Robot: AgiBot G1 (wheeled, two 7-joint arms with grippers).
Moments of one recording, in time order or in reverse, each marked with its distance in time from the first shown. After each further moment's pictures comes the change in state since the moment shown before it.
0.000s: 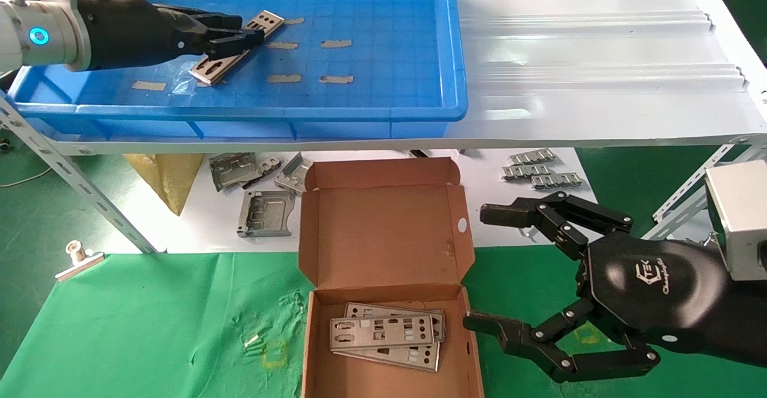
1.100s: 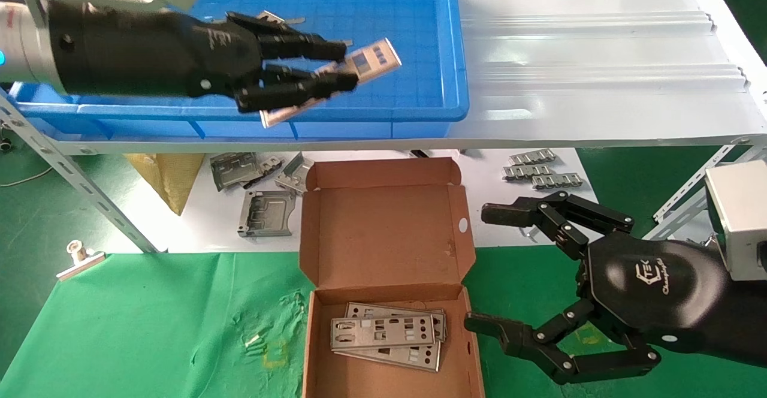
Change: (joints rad) left arm 0.067 -0.045 -0.026 -0.202 -0.137 0.544 0.158; right arm 0.000 0.000 0.000 0.000 0.000 0.000 0.000
